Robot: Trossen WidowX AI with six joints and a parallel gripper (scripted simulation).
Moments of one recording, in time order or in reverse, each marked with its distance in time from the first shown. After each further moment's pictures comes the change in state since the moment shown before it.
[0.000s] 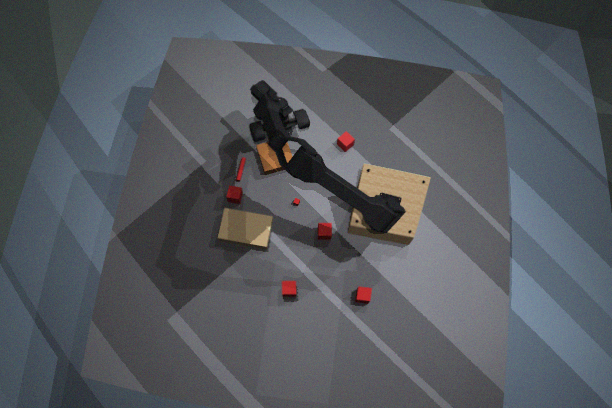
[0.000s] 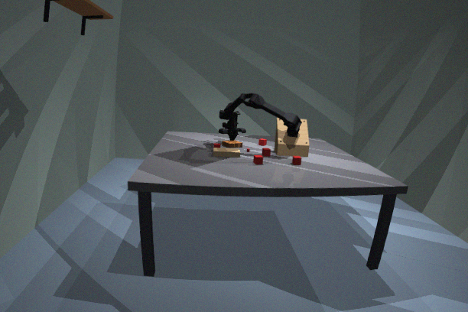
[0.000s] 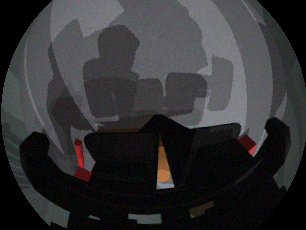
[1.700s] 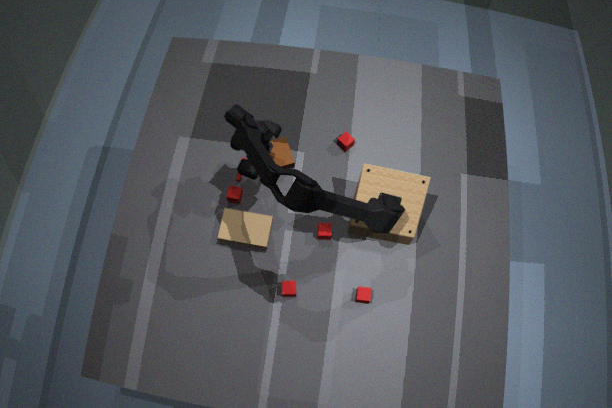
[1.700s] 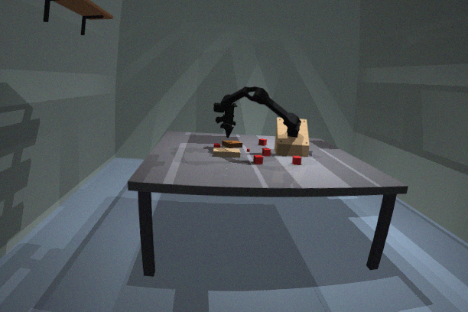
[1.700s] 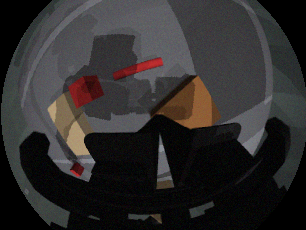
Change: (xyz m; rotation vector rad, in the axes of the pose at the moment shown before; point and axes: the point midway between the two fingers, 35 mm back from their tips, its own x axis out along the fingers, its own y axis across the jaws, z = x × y) arm -0.059 0.090 -0.095 -0.841 -0.004 0.008
